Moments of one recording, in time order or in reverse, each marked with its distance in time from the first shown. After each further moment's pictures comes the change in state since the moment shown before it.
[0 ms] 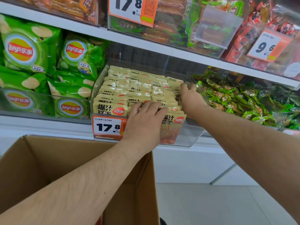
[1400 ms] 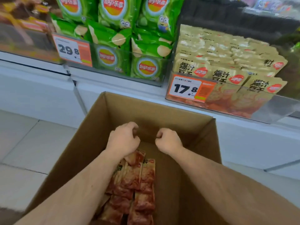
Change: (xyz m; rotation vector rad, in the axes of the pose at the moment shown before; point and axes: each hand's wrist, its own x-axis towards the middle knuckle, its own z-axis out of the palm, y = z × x) left_hand -0.208 -0.167 0.043 -0.277 -0.332 -0.710; right_hand -0.174 -0.220 0.177 0.620 -0.542 -0.120
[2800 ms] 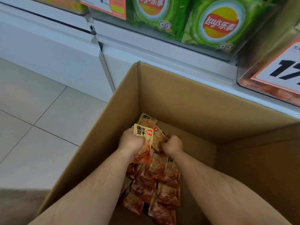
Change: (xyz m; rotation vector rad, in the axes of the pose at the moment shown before) left_hand 0.009 -0.098 0.056 -0.660 -0.026 -0.797; right_hand 0.068 0.004 0.172 0.061 -0.261 0.271
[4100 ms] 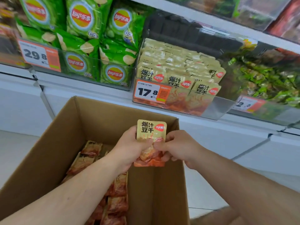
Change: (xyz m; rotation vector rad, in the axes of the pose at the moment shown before) left_hand -0.202 0.090 0.058 -0.223 -0.625 0.517; right_hand -0.272 0.046 -0.243 0.304 0.130 -0.088
